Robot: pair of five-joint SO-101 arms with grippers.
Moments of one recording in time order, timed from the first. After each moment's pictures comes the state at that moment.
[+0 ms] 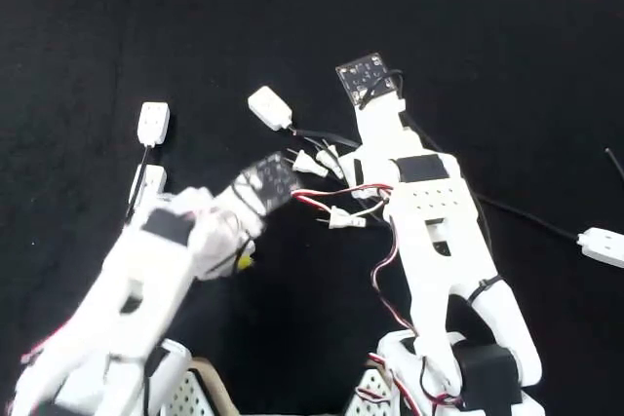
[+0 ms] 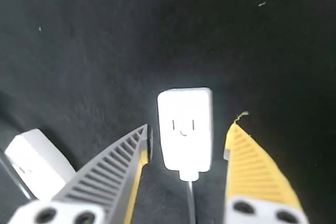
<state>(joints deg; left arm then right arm) 15.7 -45.1 61.5 56.7 -37.4 -8.2 -22.1 42.9 47.3 15.2</state>
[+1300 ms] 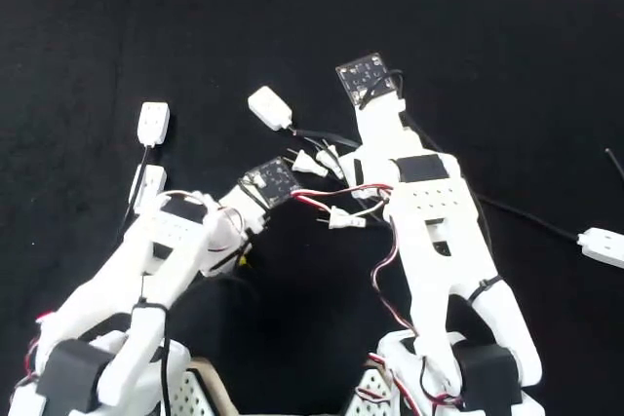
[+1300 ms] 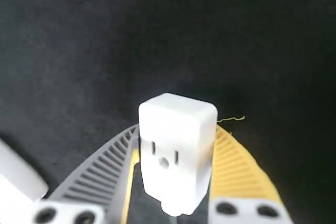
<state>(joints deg) 12.4 -24.2 58.9 47.6 -37.7 -8.2 -22.1 42.9 47.3 15.2</state>
